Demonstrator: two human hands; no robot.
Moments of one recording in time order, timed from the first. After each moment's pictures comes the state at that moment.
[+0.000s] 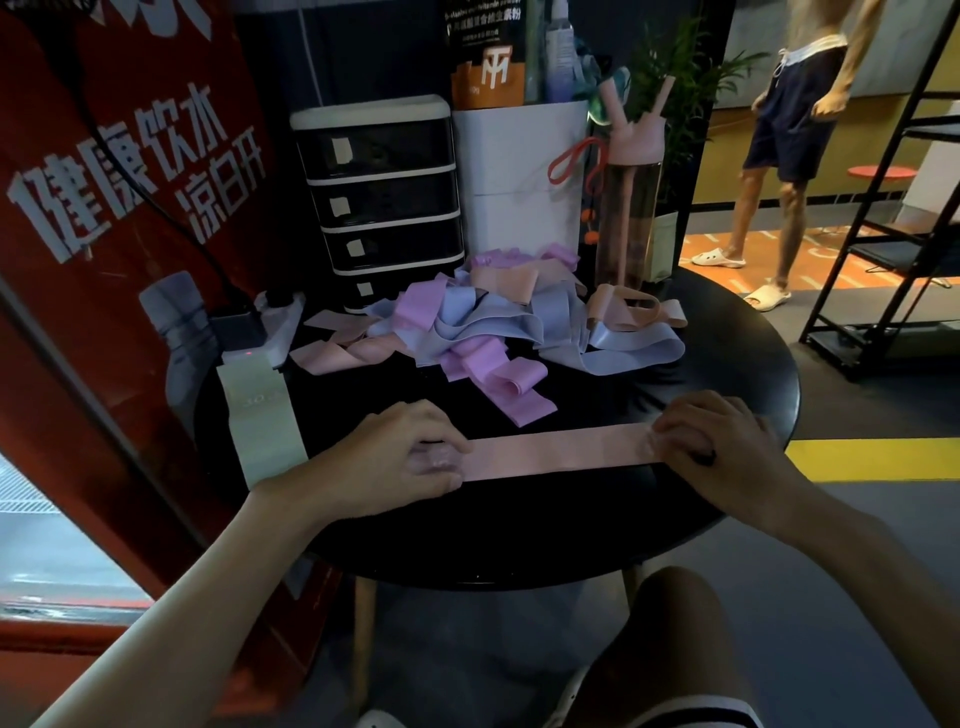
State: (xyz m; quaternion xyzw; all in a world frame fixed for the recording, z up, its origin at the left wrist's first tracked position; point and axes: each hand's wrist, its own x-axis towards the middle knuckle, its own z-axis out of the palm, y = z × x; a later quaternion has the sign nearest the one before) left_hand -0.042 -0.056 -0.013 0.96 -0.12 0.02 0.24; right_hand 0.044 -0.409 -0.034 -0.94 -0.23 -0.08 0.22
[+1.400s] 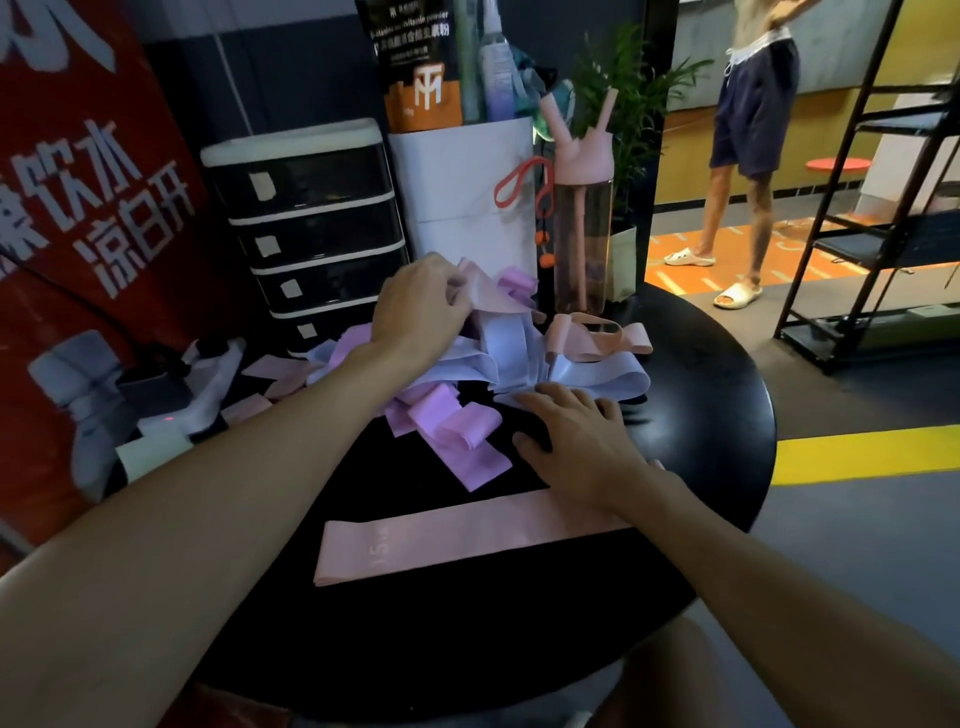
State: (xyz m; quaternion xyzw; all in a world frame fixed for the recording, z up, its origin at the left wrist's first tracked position) left_hand 0.153 -0.115 0.067 0.93 -0.03 0.33 0.17; right_hand 0.117 -0.314 -0.030 -0.94 -0.27 -0.08 0.18
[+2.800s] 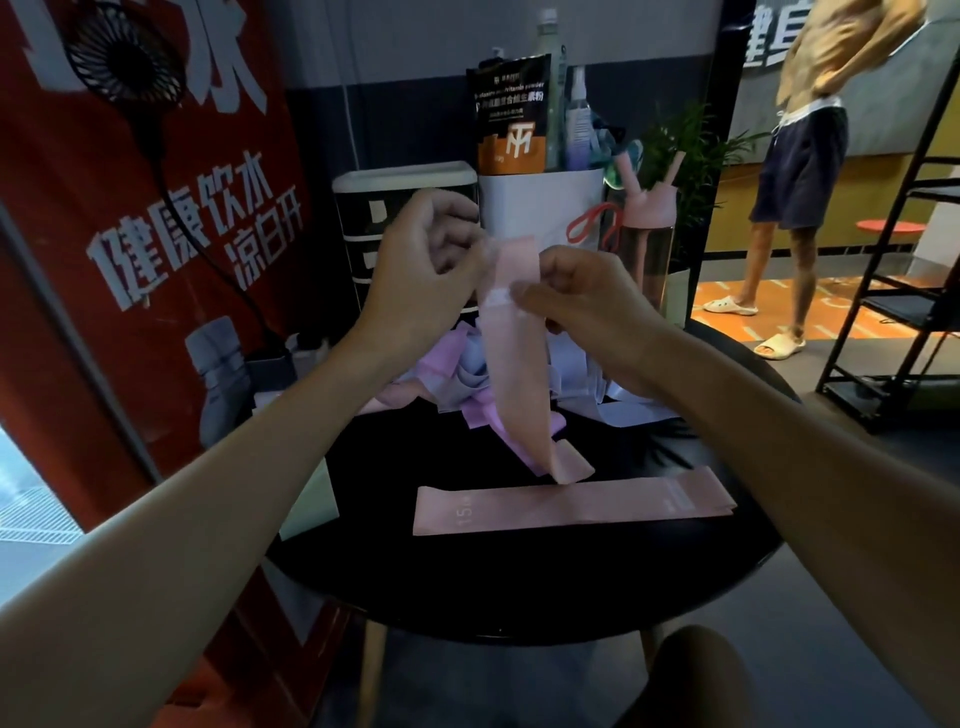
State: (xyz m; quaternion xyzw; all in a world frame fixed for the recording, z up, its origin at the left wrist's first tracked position) left_hand -0.004 -0.104 0.145 0.77 -0.11 0.36 0.51; right_hand 0.053 -0.262 0.131 -0.73 -0.32 -0.02 0.61
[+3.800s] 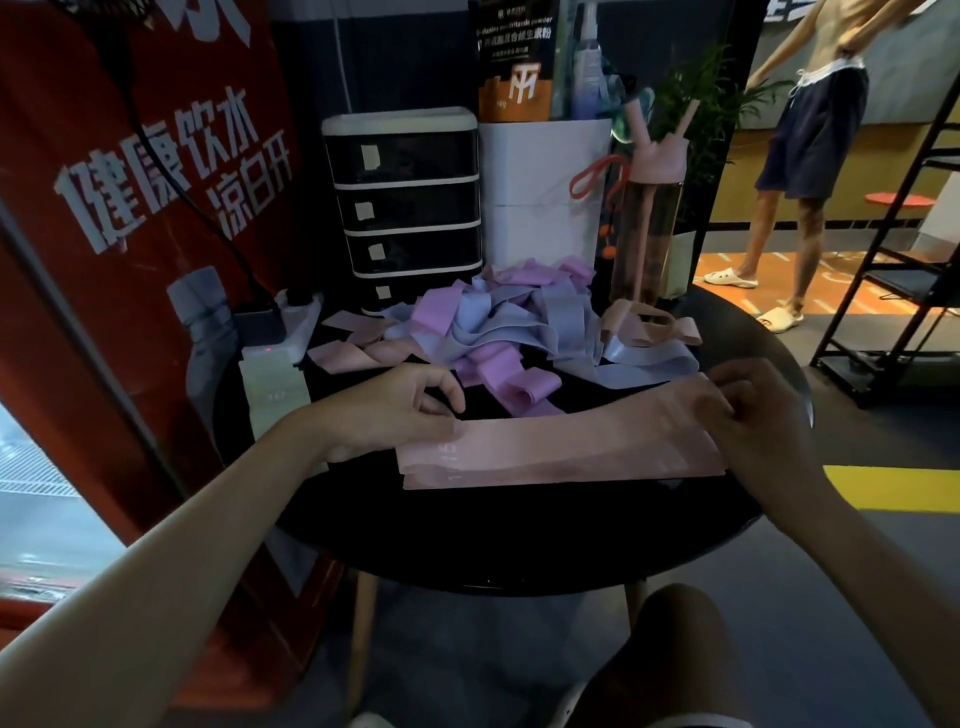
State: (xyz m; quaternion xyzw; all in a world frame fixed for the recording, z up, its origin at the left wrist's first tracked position) left_hand -0.037 -0.057 0.037 0.86 -0.02 -0.09 0.50; right_hand 0.046 -0.386 -0.003 -0.83 -0.12 -0.19 0.51
